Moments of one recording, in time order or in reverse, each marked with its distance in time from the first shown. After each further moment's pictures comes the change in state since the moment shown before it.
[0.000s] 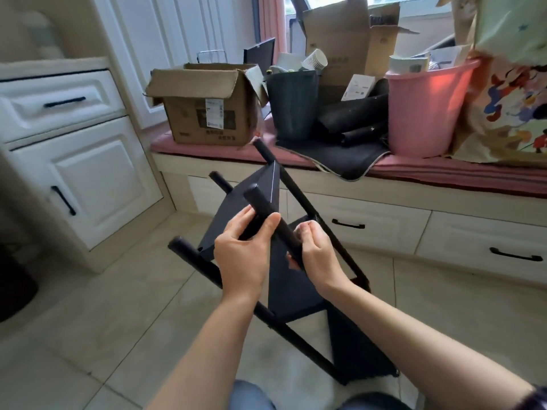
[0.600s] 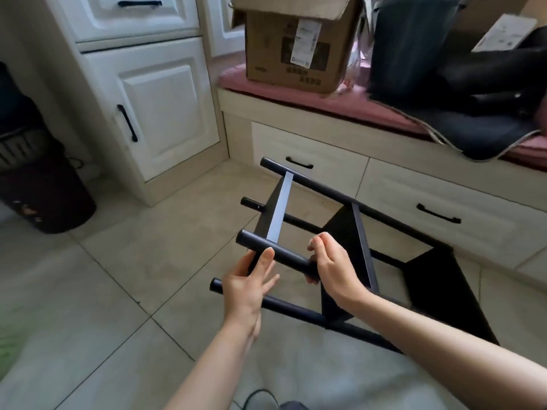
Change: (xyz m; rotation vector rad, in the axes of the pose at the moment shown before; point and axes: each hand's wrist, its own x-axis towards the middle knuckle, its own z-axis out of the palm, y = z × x) left_hand 0.010 -0.186 -0.144 -0.392 0.205 -0.583; right_hand 0.030 0.136 0.132 -0.433 -0.246 0.035
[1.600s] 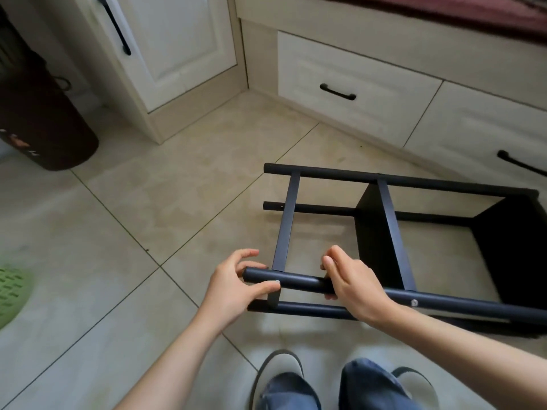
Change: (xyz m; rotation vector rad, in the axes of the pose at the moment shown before) left_hand 0.049 -0.060 -0.118 0.841 -0.144 -0.100; right_hand -0.010 0.109 0.057 -0.383 -0.384 0.019
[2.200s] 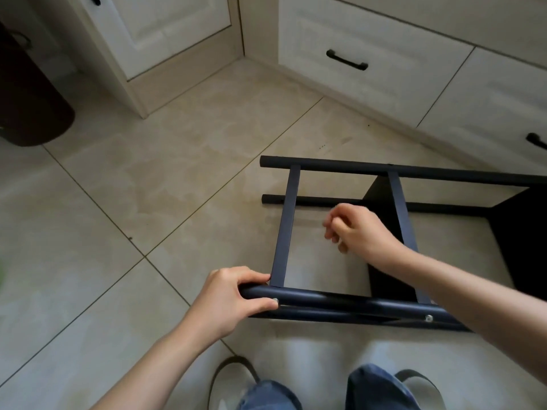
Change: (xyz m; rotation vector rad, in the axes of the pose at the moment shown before) left_hand 0.015 -0.021 0.000 0.312 -0.134 0.130; right_hand 0.078 0.013 -0.027 0.192 -0.039 0.097
